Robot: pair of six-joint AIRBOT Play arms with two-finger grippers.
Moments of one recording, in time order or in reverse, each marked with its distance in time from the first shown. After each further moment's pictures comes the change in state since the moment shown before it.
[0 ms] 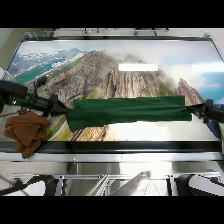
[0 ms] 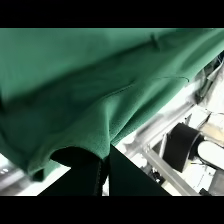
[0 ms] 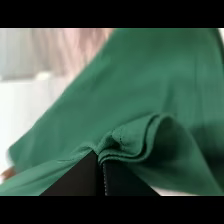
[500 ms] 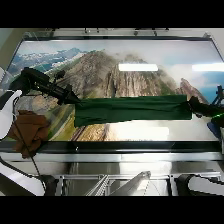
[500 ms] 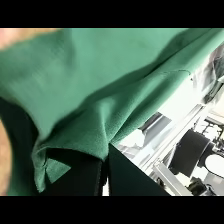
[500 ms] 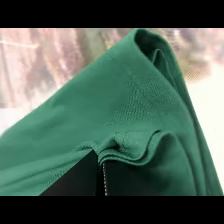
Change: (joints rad) left arm -0.087 -0.436 0.365 0.000 0.026 -0.008; right arm 0.162 -0.090 0.000 0.045 -0.345 -0.151
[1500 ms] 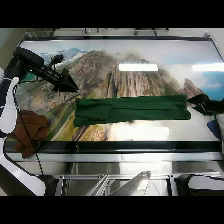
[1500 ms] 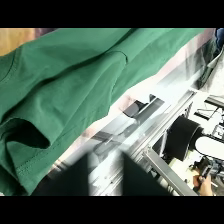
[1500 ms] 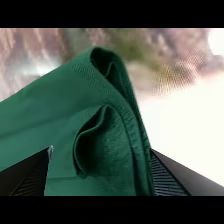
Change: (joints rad) left arm -0.016 -0.079 0.375 -0.007 0.216 -0.132; right arm -0.101 -0.101 0.256 -0.299 0.269 0.189
